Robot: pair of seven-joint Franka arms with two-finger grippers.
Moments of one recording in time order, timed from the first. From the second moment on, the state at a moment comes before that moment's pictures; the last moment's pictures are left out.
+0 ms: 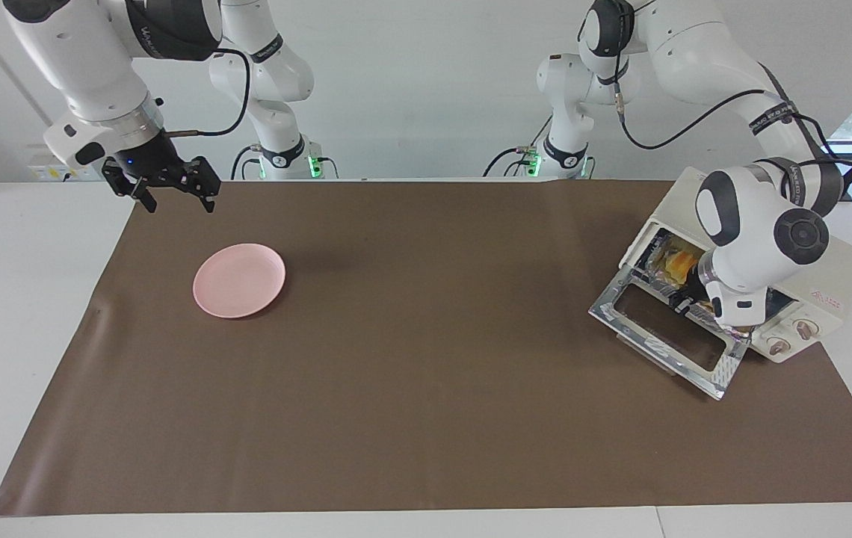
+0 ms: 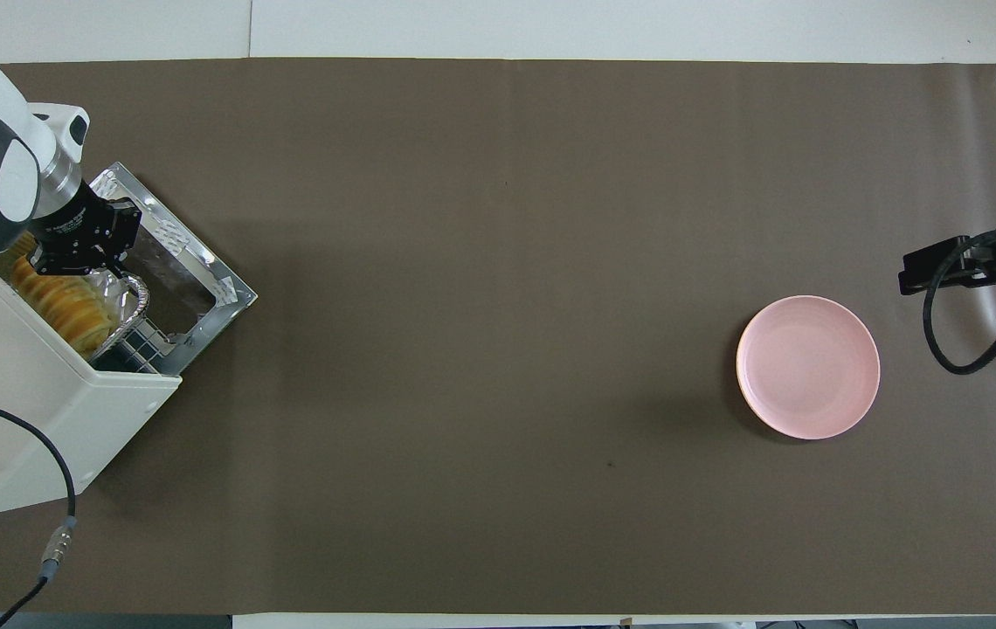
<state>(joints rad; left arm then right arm) -0.29 0.41 0.34 -1.56 -0.03 1.66 -0.63 -0.15 -0.03 0.13 -1.66 -0.01 1.57 -0.01</state>
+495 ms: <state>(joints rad) -0.29 0.39 0.34 -1.60 -0.01 1.71 -0.63 -0.15 -0.03 0.13 -1.66 -0.01 1.57 -0.01</state>
